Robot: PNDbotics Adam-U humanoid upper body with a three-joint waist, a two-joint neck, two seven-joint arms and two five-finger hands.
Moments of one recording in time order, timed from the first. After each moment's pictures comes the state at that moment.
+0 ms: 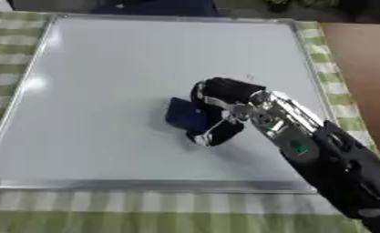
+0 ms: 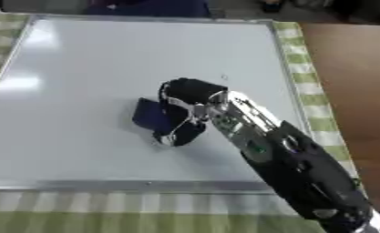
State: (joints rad) left arm -0.28 0.24 -0.03 -1.98 0.07 -0.23 0.51; right arm -0.68 -0.47 0.42 -1.62 0.79 0.02 0.53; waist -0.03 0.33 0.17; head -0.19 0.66
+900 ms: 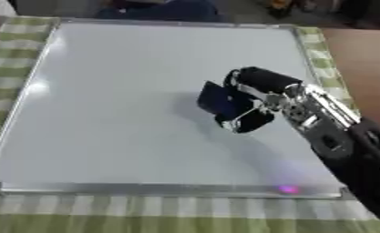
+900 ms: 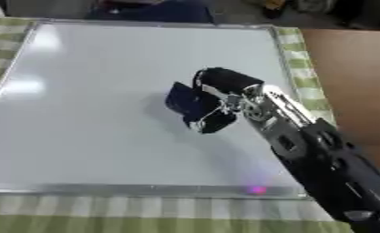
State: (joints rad) left arm -0.28 0.24 -0.03 -1.98 0.07 -0.23 0.51; right arm -0.65 -0.59 0.31 -1.62 0.74 0.08 0.49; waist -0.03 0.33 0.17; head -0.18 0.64
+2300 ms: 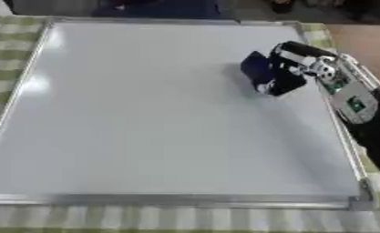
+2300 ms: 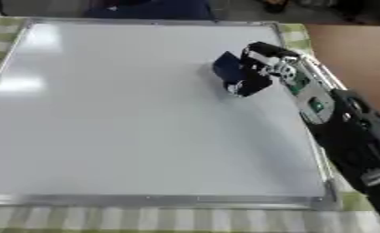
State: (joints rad) left arm -0.29 0.24 -0.03 -1.98 0.07 -0.23 0.50; right arm -0.78 -0.68 0.17 -1.31 0.63 0.13 0.49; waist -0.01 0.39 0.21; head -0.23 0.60
